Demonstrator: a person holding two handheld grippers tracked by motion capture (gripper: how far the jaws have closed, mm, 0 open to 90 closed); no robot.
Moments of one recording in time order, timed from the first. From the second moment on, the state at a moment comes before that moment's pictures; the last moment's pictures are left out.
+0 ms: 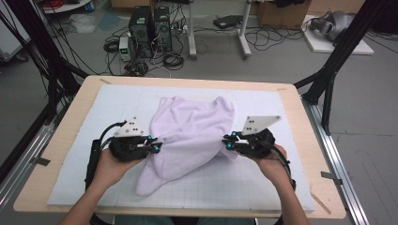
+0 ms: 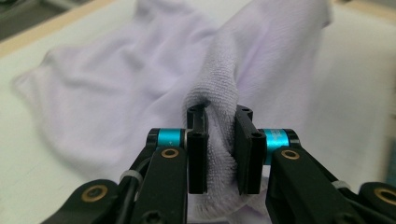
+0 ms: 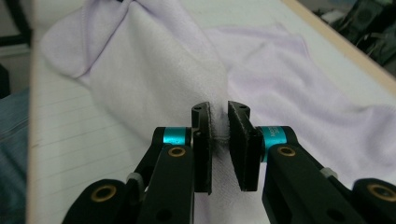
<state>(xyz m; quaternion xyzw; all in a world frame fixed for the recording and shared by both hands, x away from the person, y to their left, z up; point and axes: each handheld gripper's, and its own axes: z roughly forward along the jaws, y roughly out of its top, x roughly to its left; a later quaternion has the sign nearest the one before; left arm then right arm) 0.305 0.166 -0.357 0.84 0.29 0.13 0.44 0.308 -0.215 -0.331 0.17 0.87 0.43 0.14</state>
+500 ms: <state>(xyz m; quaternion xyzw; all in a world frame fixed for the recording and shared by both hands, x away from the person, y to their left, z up) 0.359 0.172 -0.406 0.84 0.36 0.14 0.37 0.380 -0.192 -0.402 0.27 0.87 0.40 0.10</state>
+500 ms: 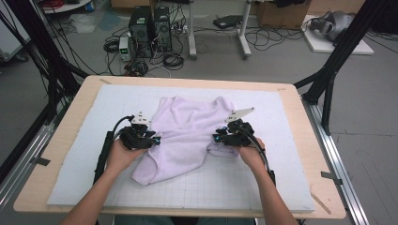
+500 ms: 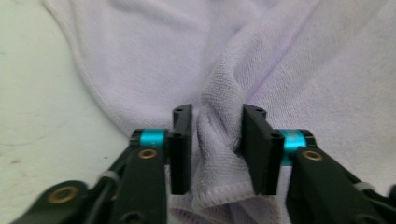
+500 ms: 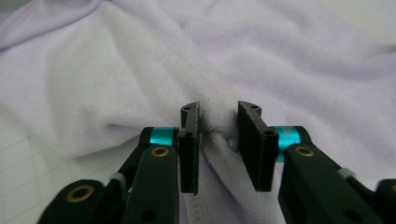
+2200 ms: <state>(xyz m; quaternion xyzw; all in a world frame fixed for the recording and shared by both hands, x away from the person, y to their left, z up) 0.273 0.143 -0.372 0.85 0.25 0.10 0.46 0.250 -0.233 -0.336 0.17 0.86 0.46 0.13</state>
